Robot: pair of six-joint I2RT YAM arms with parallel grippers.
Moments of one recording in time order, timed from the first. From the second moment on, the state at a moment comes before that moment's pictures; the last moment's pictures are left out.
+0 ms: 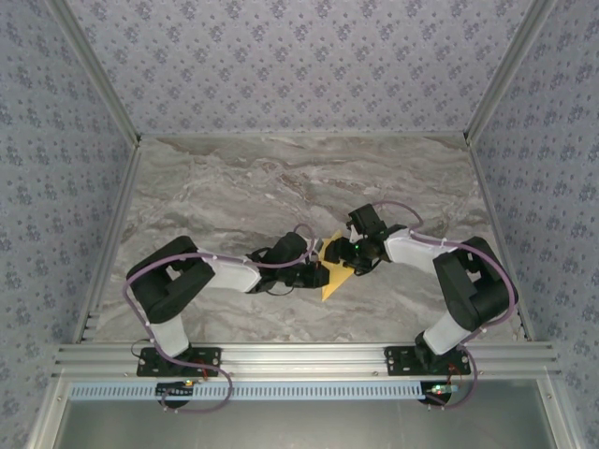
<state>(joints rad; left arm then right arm) -0.94 1.77 0.74 0.32 0.37 -0.85 0.49 1.60 0.77 -0.31 -0.34 0.68</state>
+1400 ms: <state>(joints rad) -0.93 1.72 0.73 0.36 0.34 -0.86 0.51 1.64 0.82 -0.38 -0.29 0.72</state>
